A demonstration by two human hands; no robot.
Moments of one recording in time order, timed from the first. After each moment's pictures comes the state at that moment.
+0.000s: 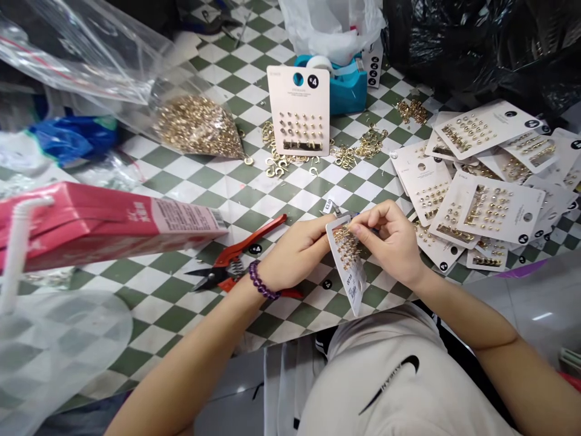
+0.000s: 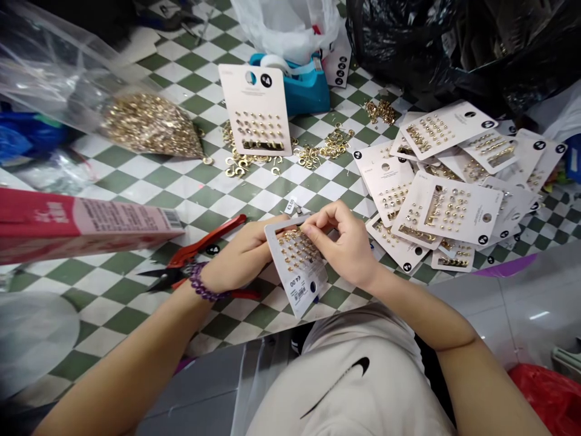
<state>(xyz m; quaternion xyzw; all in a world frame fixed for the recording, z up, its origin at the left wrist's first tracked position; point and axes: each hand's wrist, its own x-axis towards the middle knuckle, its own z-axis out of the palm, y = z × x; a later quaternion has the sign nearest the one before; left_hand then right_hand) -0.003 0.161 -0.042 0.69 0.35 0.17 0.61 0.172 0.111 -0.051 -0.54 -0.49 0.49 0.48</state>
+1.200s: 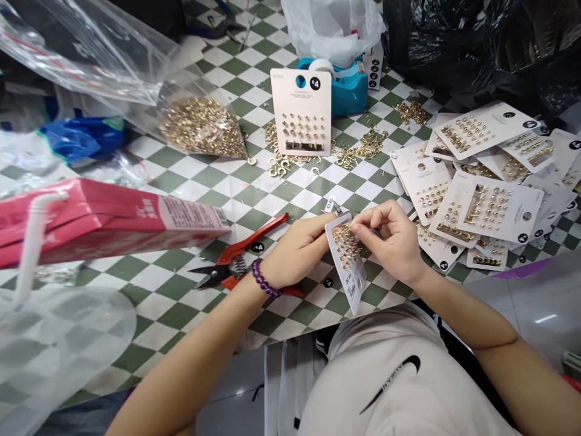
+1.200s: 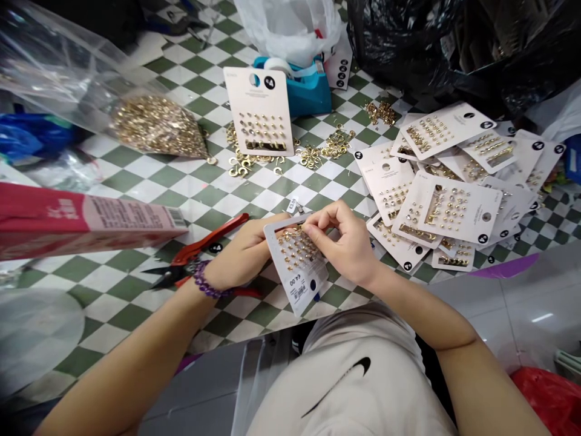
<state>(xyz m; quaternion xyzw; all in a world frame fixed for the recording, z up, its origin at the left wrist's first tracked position) -0.002 0.159 -0.046 0.68 0.35 0.21 0.61 0.172 0.110 -0.052 -0.51 -0.52 0.48 0.49</state>
